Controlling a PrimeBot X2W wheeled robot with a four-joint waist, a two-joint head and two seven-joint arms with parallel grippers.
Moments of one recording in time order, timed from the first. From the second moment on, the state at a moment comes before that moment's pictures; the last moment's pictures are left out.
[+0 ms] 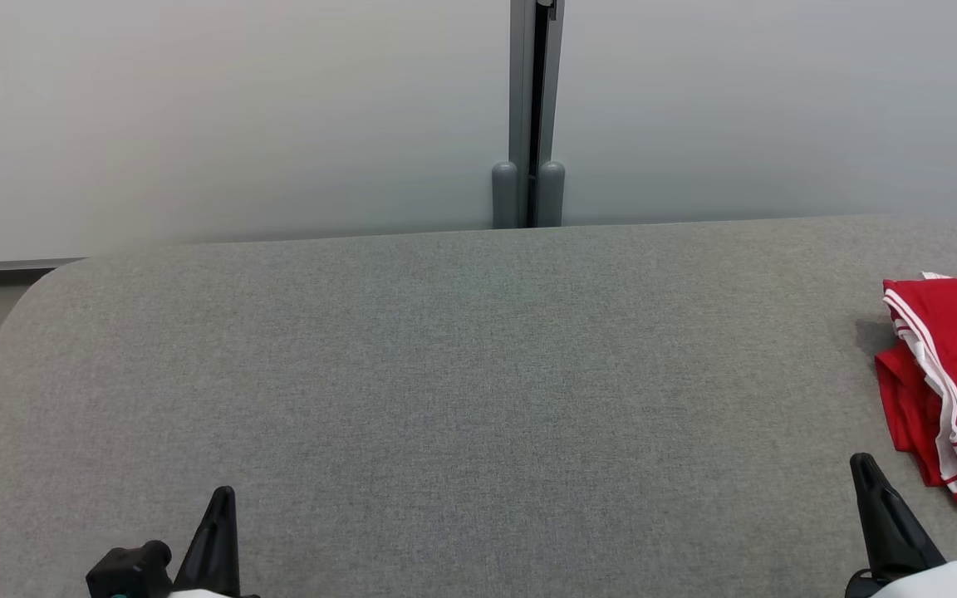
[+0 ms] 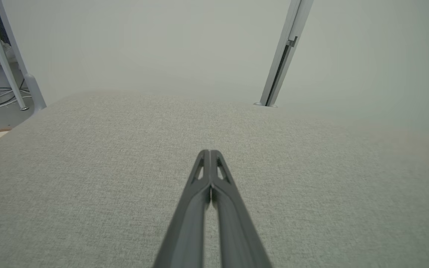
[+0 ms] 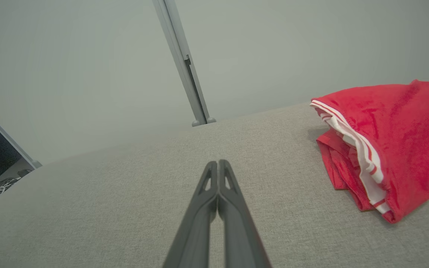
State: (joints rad) left arm 0.09 0.18 -0.20 0.21 -0.41 0.12 -0.20; right arm 0.18 -0.12 -0.03 -0.03 0.38 0.13 0.07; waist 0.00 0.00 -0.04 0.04
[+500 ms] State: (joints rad) left arm 0.05 0.15 -0.14 0.22 -0.66 0.07 -0.14; right arm 0.12 -0.11 -0.05 0.02 0.62 0.13 0.08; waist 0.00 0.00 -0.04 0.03
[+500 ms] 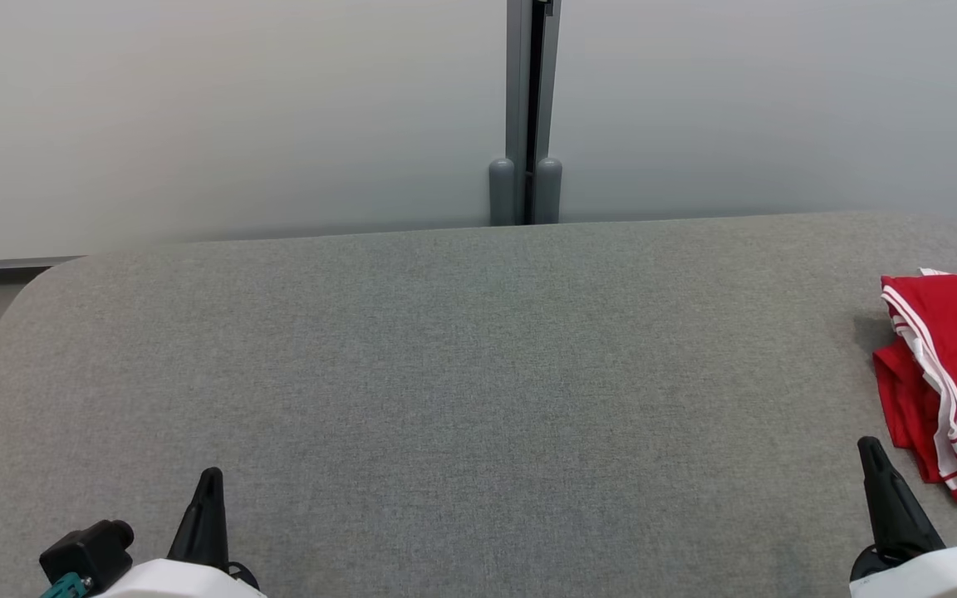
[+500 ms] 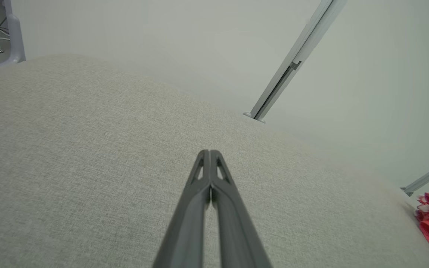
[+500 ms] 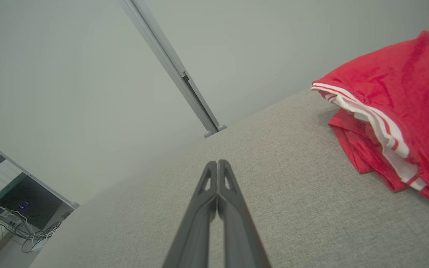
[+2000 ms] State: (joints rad) left arm -0.03 0.10 0.00 0.23 -1.19 -0.04 0.00; right arm 0.00 -0.07 -0.08 0.15 1.18 0.13 0.10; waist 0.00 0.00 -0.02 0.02
